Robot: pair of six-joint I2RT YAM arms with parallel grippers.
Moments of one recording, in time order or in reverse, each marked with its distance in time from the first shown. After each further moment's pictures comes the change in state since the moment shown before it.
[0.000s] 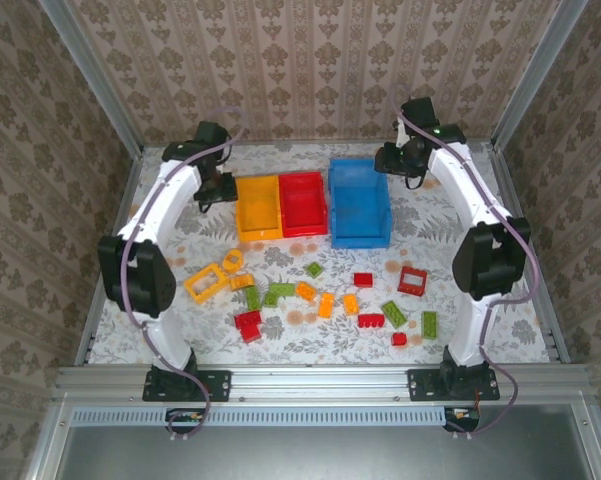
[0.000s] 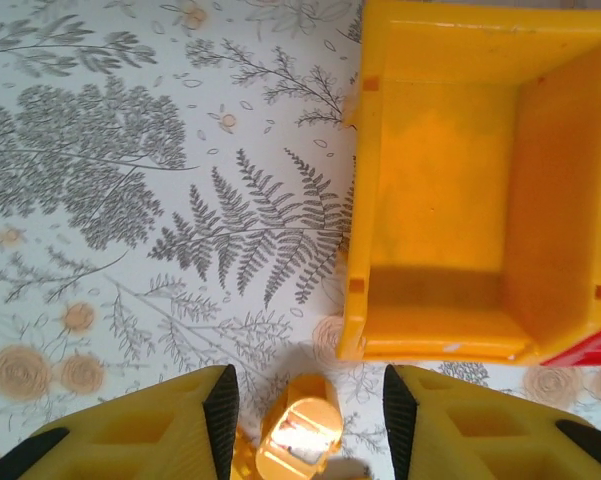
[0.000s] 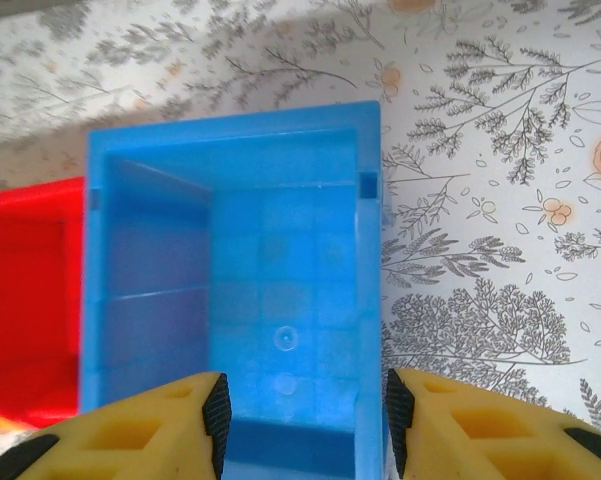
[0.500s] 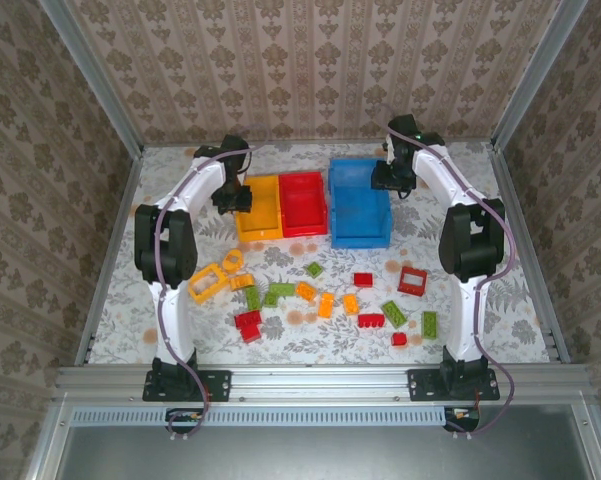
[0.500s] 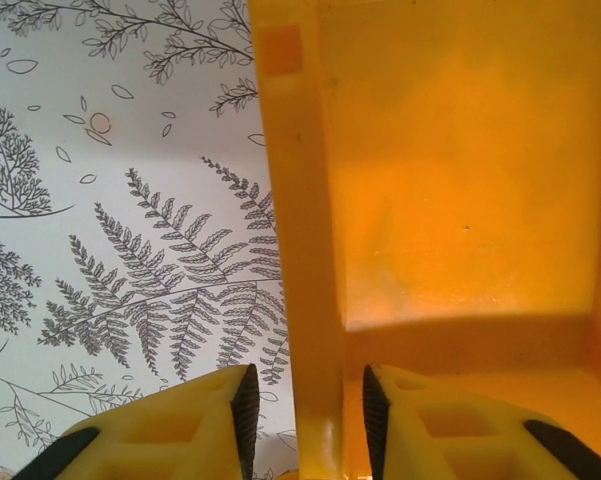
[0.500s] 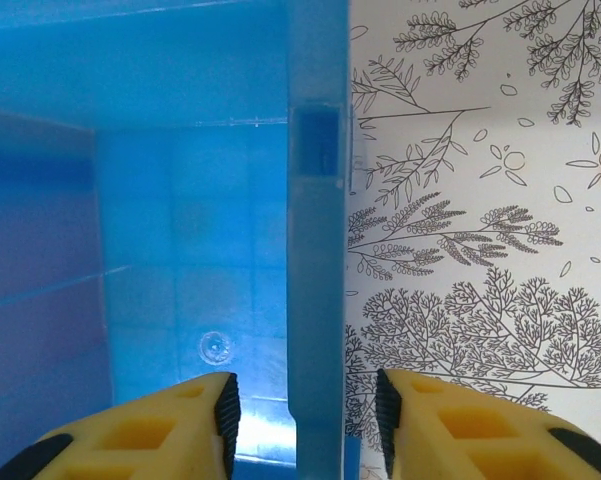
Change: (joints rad) left arm -0.023 0.325 0.109 0.023 0.022 0.118; right arm 0.000 0.224 0.051 -0.036 0.020 -0.052
